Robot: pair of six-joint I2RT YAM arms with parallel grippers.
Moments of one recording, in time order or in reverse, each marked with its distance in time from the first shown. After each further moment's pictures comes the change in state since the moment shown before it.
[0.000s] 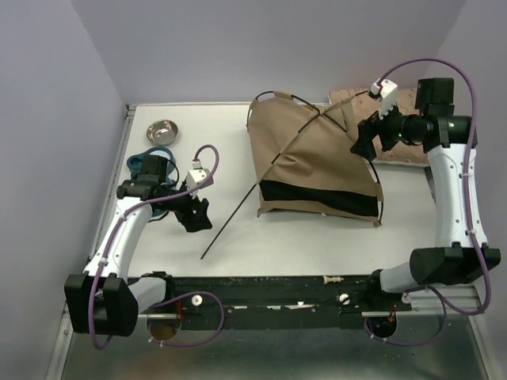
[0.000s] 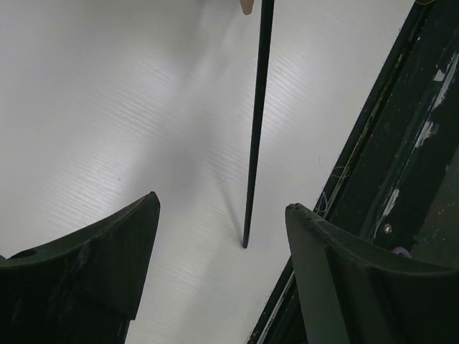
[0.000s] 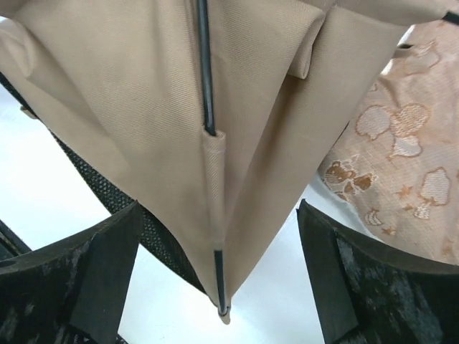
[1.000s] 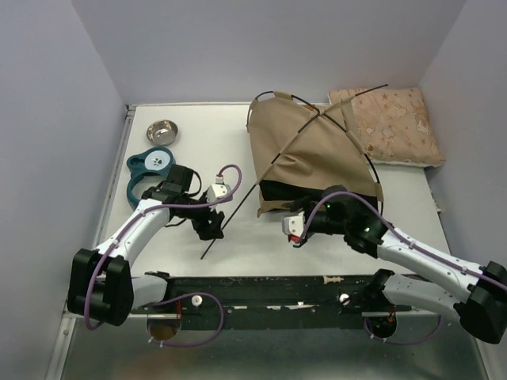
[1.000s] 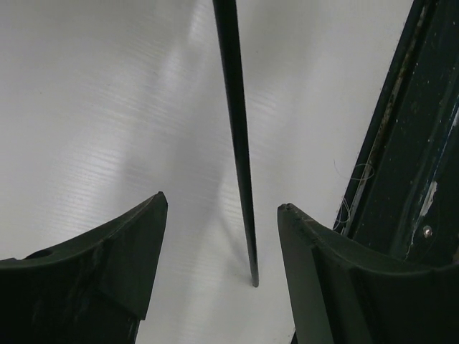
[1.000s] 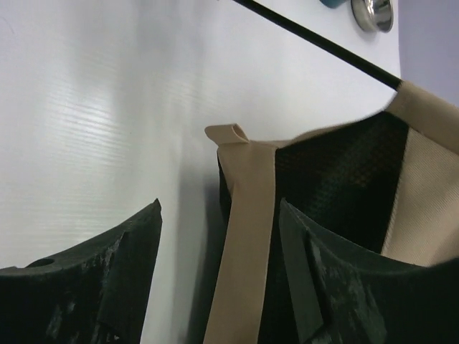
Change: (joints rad) left arm -0.195 0.079 -0.153 0.217 -0.059 0.017; right arm 0.809 -0.511 -1.150 0.951 0.142 -0.388
